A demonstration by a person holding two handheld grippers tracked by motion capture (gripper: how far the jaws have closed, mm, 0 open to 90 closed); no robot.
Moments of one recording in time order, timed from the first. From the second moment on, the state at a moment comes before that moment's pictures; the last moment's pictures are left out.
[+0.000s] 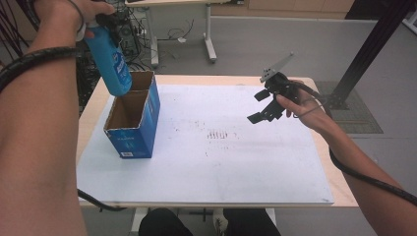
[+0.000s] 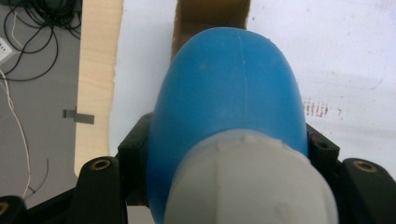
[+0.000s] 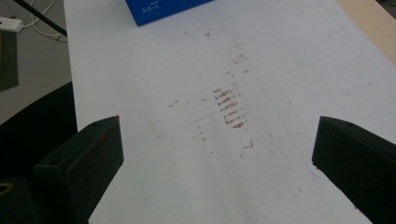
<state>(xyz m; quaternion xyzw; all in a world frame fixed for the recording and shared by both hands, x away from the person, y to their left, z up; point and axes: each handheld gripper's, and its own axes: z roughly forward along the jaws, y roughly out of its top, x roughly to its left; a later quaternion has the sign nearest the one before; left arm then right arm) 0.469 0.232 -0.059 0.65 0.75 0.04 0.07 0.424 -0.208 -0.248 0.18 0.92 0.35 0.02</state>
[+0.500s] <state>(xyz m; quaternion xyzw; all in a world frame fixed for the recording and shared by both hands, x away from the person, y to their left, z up) 0.468 0.238 -0.116 0.66 0.75 0.02 0.06 0.423 -0.209 -0.250 0.18 0.92 0.36 0.03</state>
